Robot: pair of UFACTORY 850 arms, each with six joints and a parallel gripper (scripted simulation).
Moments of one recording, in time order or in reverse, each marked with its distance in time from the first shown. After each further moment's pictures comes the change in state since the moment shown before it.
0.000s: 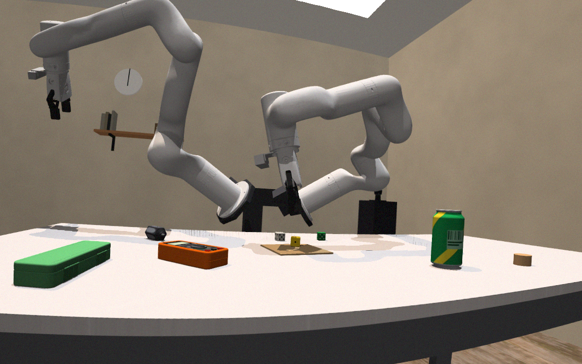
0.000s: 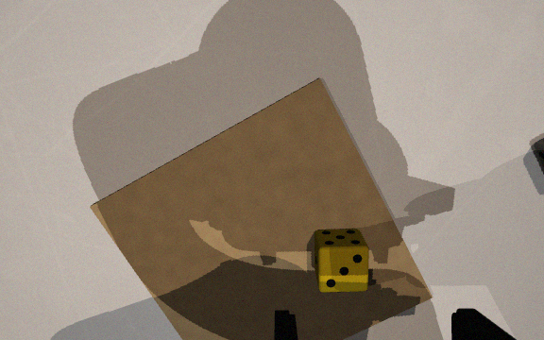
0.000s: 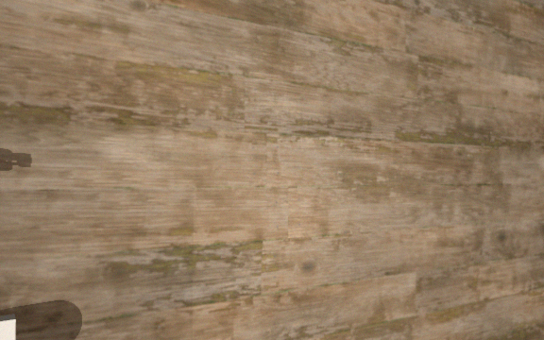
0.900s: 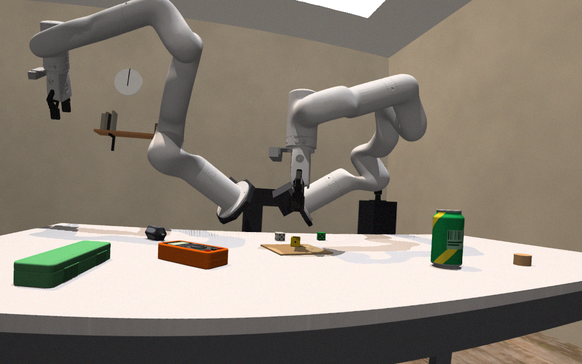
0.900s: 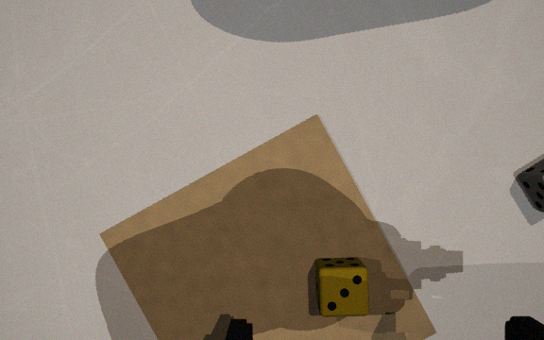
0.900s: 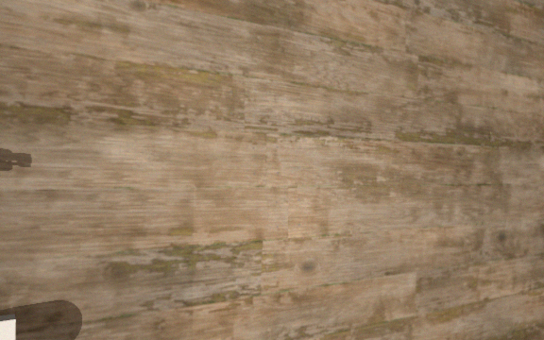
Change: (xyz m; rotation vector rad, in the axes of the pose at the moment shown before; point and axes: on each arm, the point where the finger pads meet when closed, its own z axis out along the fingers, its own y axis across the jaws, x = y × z) left arm -0.006 0.000 0.000 0.002 0.234 -0.002; right arm 0.000 0.000 0.000 0.000 0.000 0.000
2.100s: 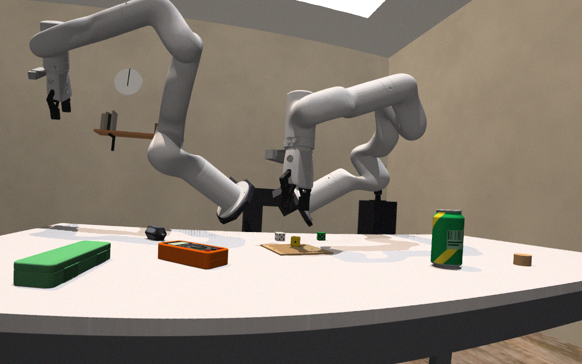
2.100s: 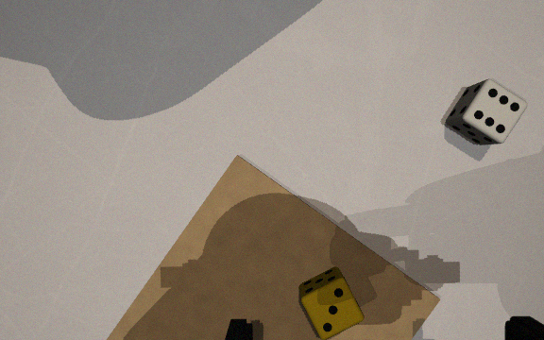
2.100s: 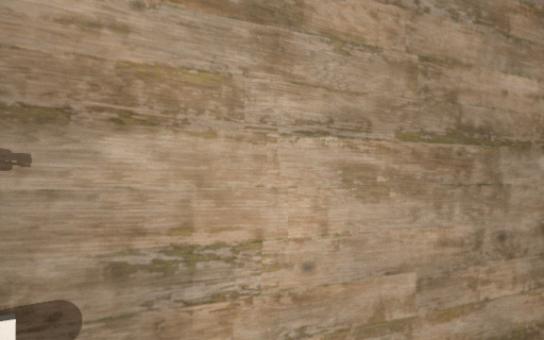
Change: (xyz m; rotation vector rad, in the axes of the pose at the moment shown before) left arm 0.005 0.009 0.000 0.006 -0.002 0.451; right arm 0.000 0.000 0.000 0.000 0.000 0.000
